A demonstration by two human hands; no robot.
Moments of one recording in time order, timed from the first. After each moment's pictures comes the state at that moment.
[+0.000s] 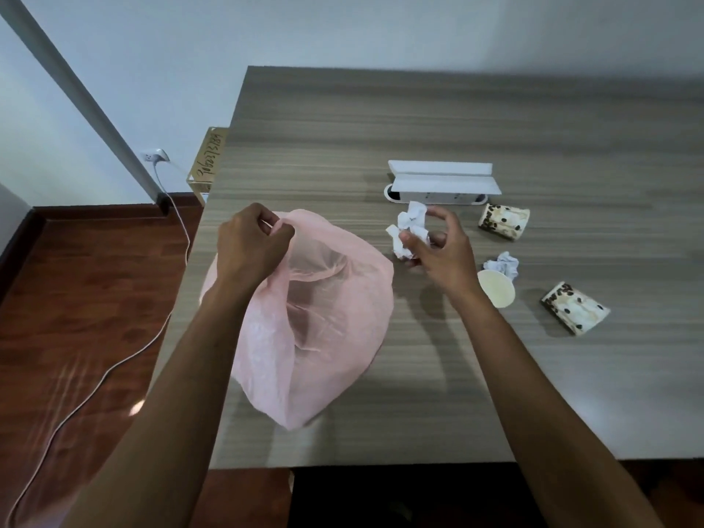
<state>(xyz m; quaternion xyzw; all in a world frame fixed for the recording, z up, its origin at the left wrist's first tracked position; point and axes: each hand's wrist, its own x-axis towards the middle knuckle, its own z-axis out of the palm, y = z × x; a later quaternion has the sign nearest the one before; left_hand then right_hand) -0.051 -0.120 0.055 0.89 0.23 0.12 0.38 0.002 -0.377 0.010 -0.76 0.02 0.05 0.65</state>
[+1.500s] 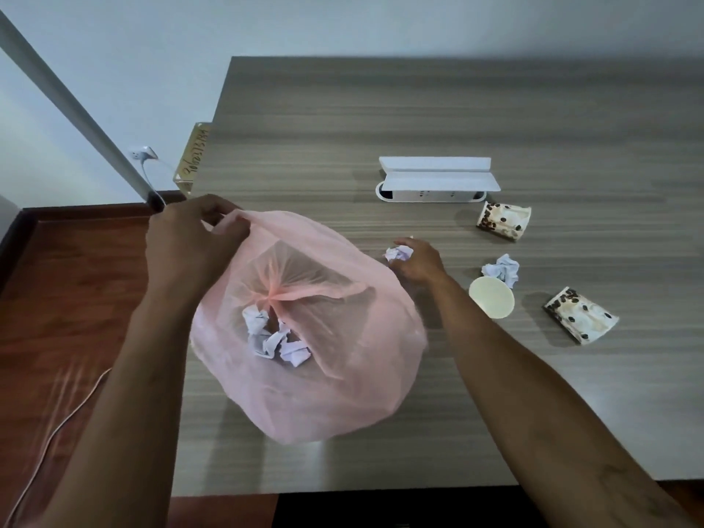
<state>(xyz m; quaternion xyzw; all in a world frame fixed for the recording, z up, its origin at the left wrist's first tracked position) -0.042 -0.109 0.075 0.92 0.20 0.17 0.30 0.091 -0.392 -0.098 -0.93 0.01 0.16 0.34</state>
